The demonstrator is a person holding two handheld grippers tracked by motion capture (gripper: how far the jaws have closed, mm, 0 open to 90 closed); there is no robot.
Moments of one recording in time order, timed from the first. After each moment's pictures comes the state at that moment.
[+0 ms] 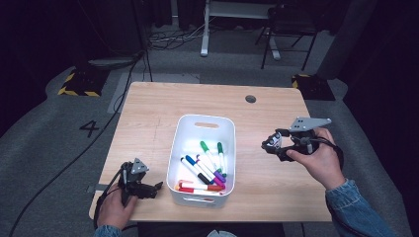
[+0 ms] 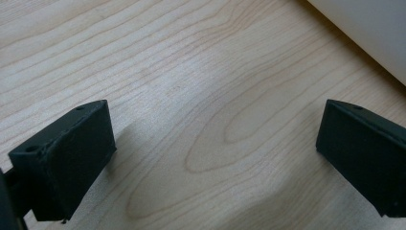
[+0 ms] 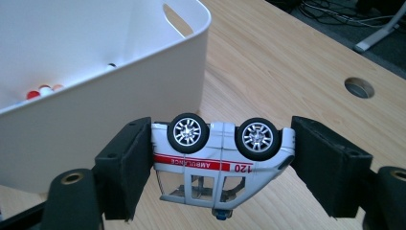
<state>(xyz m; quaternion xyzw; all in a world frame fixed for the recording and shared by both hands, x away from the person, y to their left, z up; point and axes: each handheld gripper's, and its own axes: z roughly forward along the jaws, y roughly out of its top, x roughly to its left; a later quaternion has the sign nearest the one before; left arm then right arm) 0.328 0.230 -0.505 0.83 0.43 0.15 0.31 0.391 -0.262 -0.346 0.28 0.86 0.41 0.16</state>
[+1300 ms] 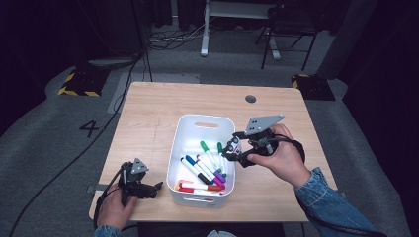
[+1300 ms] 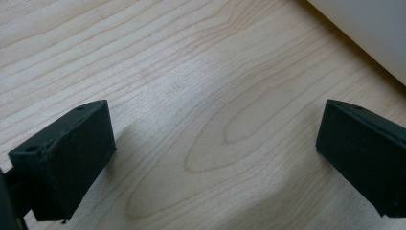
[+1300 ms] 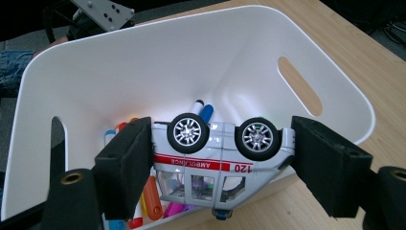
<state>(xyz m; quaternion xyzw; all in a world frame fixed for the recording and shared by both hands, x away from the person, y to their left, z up) 0.328 0.230 -0.505 0.83 0.43 0.15 0.31 0.379 -0.152 -0.332 0.17 0.89 0.42 0.09</state>
